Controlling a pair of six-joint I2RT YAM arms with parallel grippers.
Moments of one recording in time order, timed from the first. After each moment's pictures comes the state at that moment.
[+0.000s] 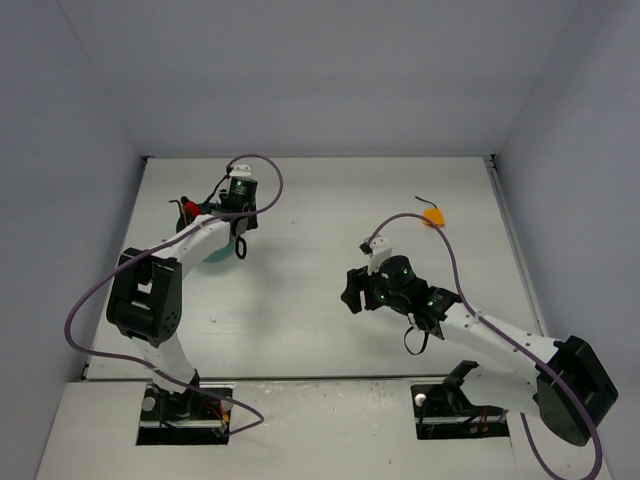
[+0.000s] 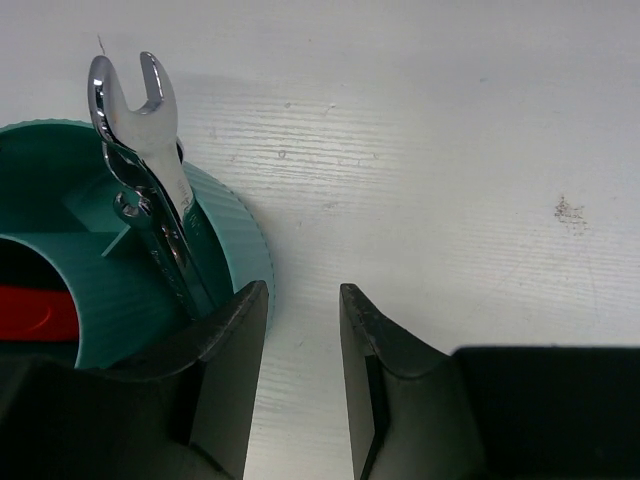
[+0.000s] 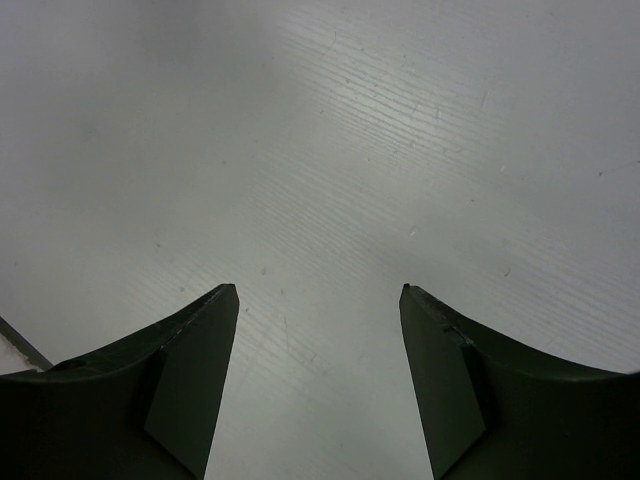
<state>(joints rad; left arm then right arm) -0.33 1.74 1.23 -0.26 -0.38 -0.27 0.72 1.10 0.51 -0.02 -0.04 0.32</state>
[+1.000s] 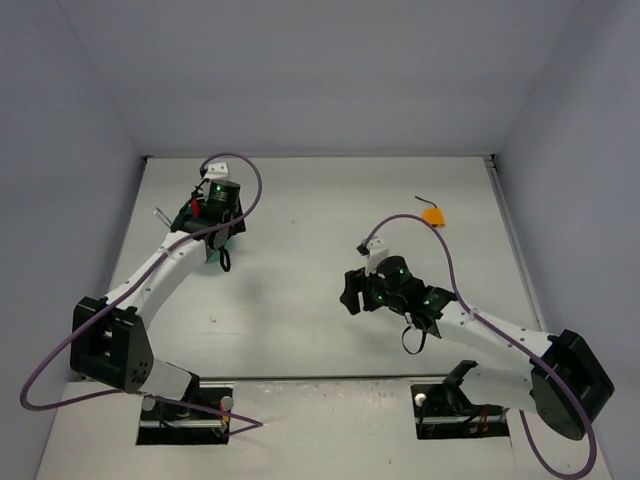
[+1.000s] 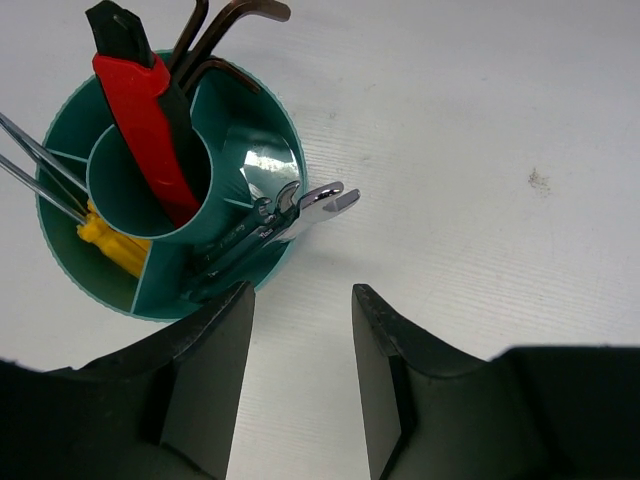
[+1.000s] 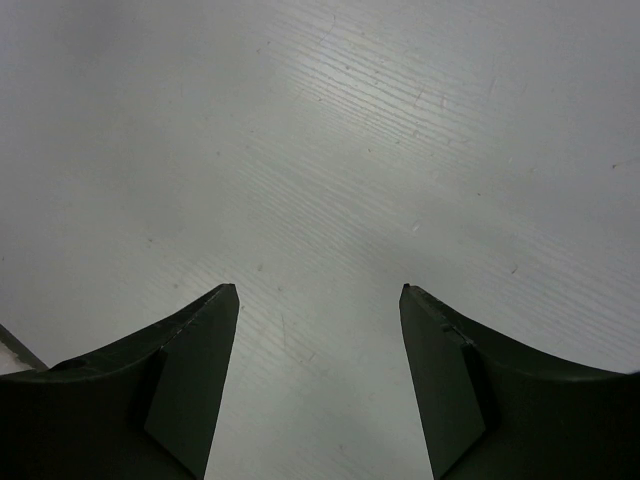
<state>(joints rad) -0.34 1.43 1.15 -0.44 -0.42 -0.38 0.73 1.14 0.51 -0.02 -0.04 0.32</state>
